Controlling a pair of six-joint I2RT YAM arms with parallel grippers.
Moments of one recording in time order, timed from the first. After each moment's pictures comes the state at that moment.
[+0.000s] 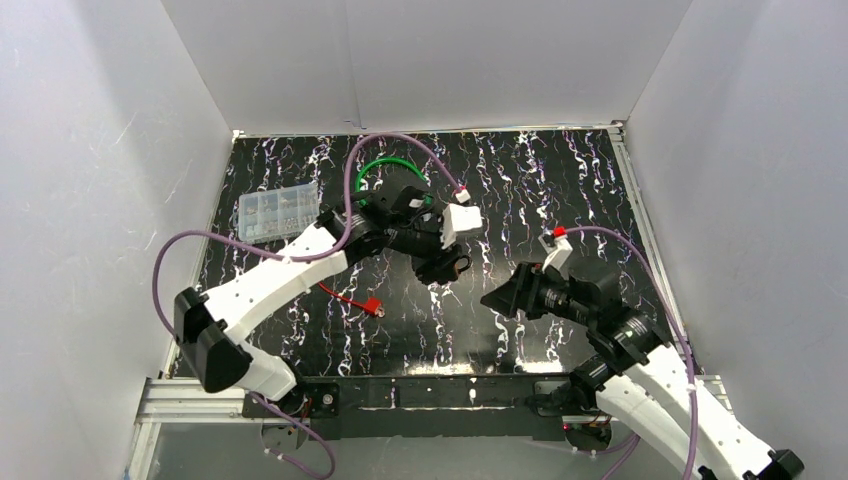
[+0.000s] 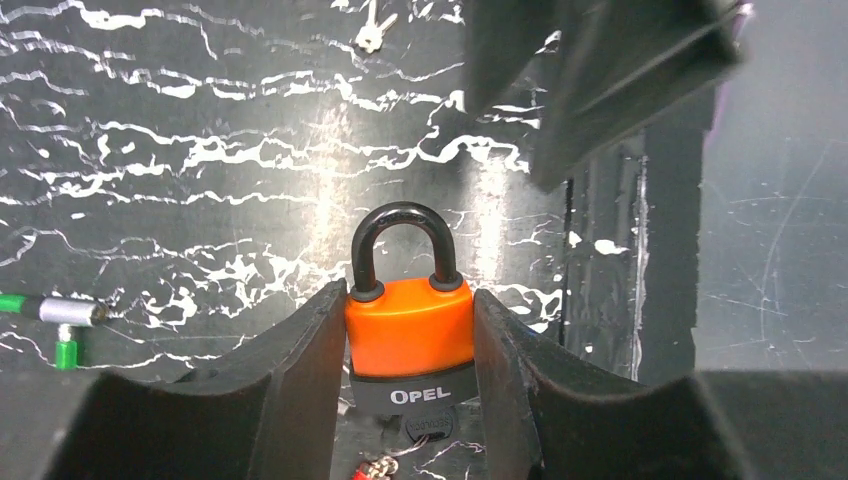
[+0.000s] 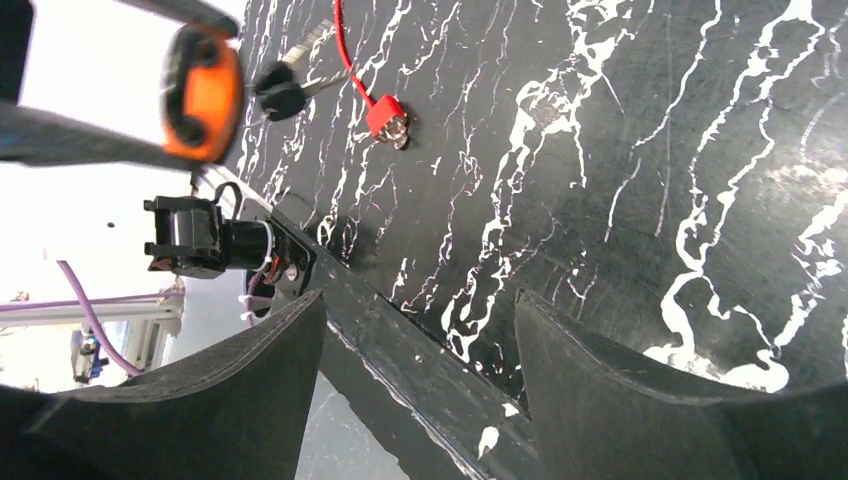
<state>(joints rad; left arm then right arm) -0.86 1.46 1.41 -0.73 0.52 0.38 0.62 0.52 0.54 -0.46 -0.32 0.71</state>
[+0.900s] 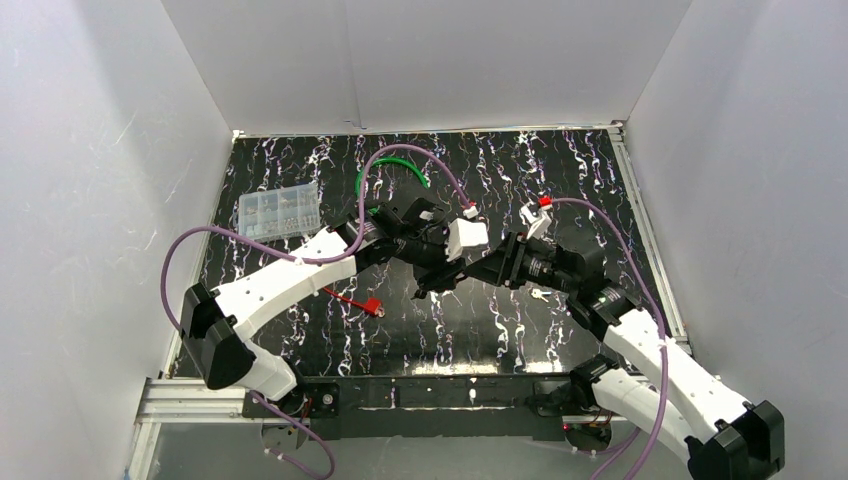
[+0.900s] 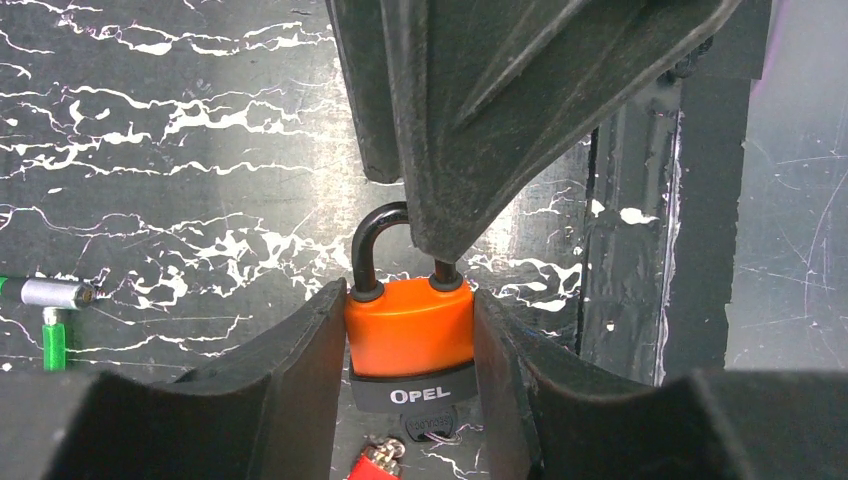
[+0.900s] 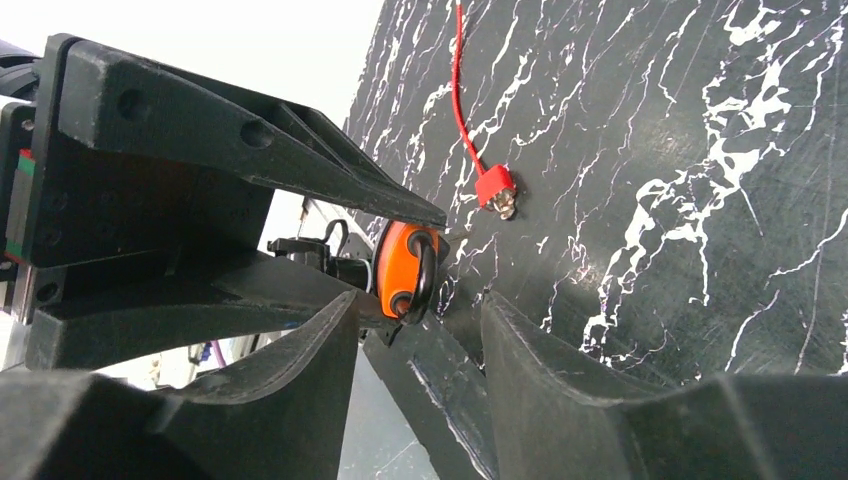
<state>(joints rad) -0.90 1.47 1.37 -0.74 0.46 0.43 0.56 0.79 0.58 -0.06 -0.52 0.84</state>
